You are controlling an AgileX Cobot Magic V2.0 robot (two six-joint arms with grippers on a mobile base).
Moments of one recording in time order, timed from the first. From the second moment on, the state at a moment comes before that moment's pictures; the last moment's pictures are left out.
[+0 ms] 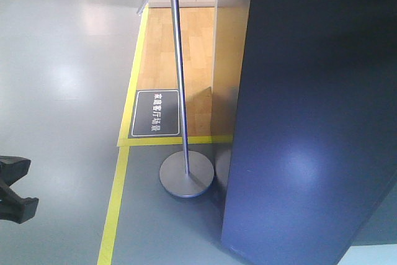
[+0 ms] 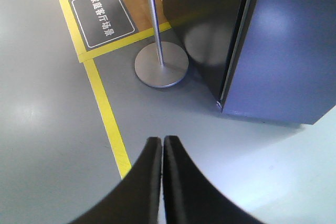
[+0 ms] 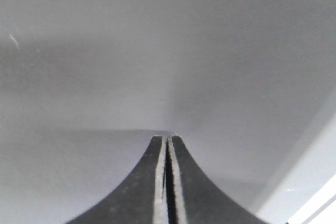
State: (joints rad) left arm -0.37 0.86 -0.70 0.10 0.67 -0.08; right arm -0.12 1.35 -1.25 -0.51 0.39 0.36
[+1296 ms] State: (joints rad) left arm -0.37 0.86 -0.70 0.10 0.67 -0.08; right arm -0.12 1.86 -1.69 -0.22 0.53 0.14
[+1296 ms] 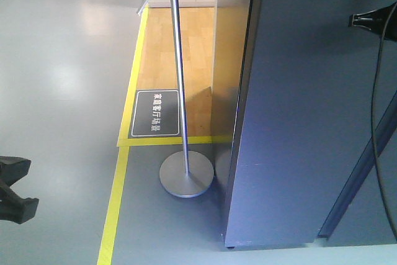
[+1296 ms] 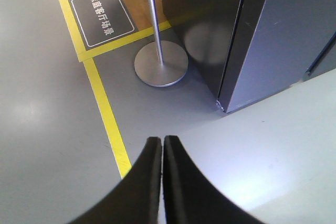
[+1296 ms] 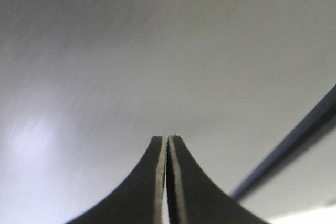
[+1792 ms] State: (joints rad) left arm -0.37 0.86 -0.70 0.10 0.67 -0.08; right arm -0.08 1.51 -1.36 0.16 0.66 -0.25
